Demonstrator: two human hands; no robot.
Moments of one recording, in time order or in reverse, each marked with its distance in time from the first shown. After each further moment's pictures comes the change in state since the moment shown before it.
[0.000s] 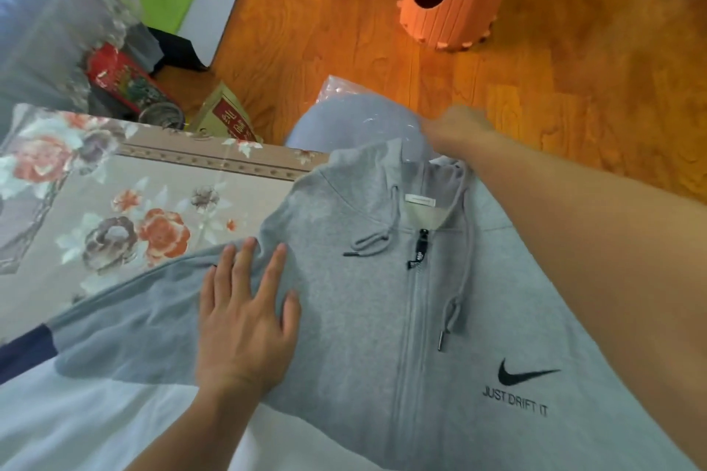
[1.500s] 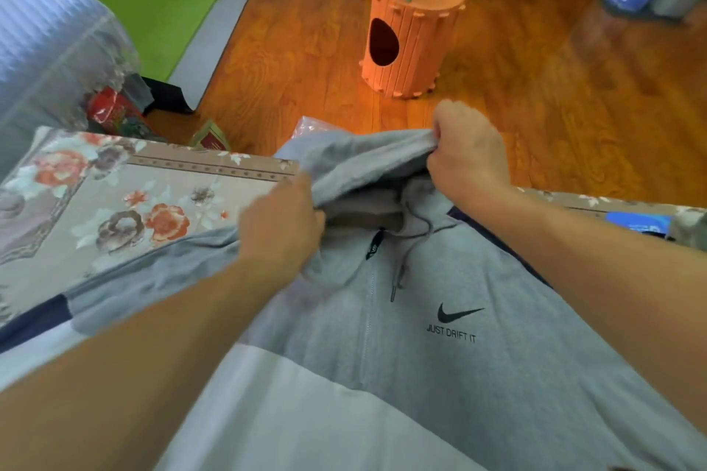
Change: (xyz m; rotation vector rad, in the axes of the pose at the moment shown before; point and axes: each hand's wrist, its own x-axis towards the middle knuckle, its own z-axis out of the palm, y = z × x) left_hand 0.020 0.089 -0.130 -0.241 0.113 0.121; right_hand -0.204 0.045 -0.069 -0.127 0.681 -0.497
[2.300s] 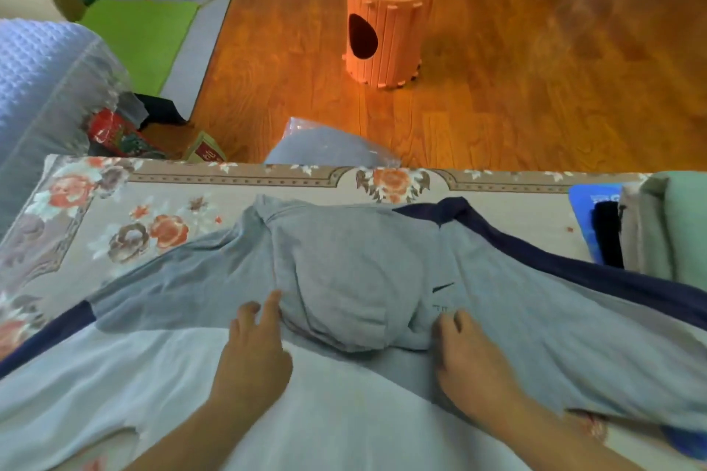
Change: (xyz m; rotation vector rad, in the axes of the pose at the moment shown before) left_hand -0.158 -0.045 0.045 -0.065 -0.414 -0.149; right_hand -0.274 0.038 0.012 -0.004 -0.664 0.231
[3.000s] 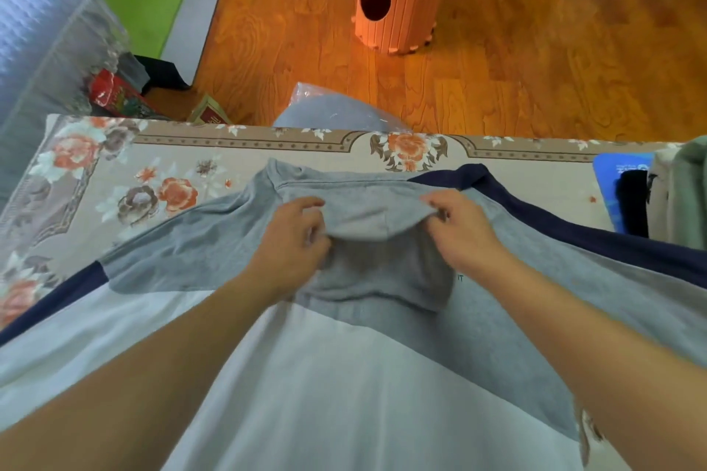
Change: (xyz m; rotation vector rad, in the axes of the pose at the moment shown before) left_hand 0.068 0.030 -0.045 -0.340 0.165 0.482; right_hand 0.085 -0.053 -0.083 0.575 0.146 -0.022
